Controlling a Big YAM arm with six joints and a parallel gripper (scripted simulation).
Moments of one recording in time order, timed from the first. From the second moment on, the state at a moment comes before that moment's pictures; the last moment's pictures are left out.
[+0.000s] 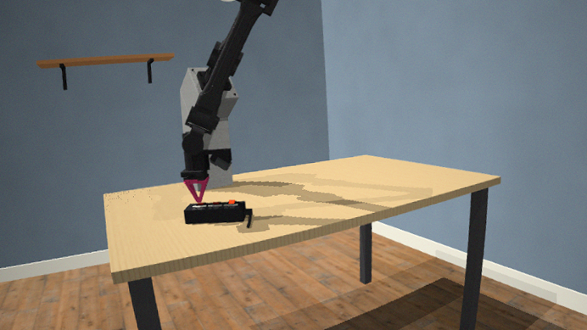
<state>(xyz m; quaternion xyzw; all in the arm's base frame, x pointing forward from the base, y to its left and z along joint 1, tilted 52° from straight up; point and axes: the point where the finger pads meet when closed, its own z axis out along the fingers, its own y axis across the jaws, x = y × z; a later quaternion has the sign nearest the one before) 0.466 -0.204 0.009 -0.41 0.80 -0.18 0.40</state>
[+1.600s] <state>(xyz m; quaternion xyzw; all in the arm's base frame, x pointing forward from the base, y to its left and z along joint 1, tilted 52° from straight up) 0.466 -0.202 0.004 -0.41 0.80 -0.18 0.40</state>
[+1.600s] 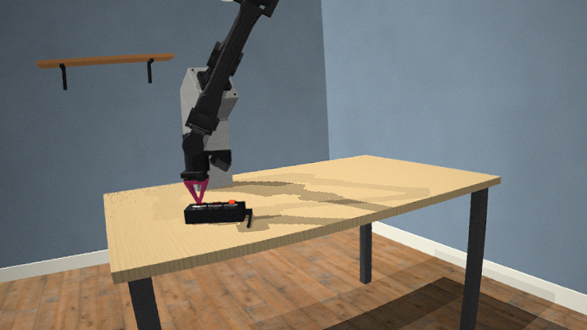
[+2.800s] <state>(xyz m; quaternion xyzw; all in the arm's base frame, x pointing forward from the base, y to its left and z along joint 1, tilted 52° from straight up) 0.455 -0.209 0.023 -0.41 0.80 -0.19 0.40</state>
